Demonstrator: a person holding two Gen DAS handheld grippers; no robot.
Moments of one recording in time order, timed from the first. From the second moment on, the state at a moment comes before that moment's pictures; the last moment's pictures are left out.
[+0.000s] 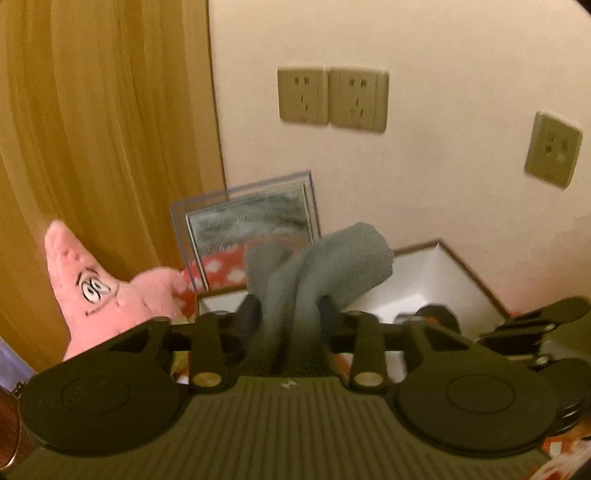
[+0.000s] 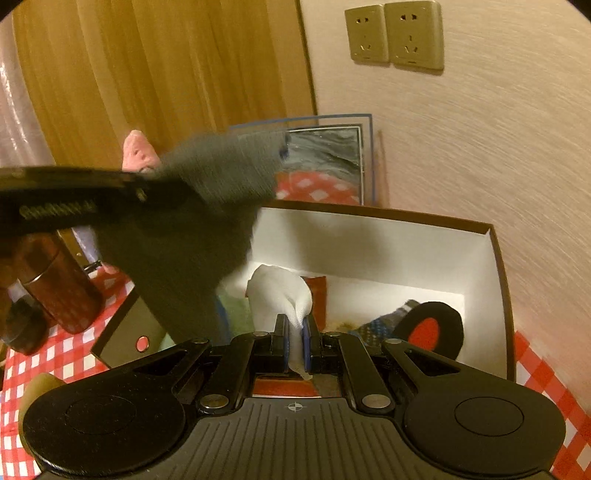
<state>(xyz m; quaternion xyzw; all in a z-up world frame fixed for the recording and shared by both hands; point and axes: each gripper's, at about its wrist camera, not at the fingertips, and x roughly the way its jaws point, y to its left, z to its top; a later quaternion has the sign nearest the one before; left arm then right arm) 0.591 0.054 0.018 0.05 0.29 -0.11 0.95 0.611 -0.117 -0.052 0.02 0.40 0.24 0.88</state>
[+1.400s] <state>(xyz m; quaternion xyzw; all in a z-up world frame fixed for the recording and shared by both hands) 0.506 0.064 0.014 0.01 0.35 -0.08 0.93 0.535 -0.182 -0.013 0.08 0.37 0.20 0.90</state>
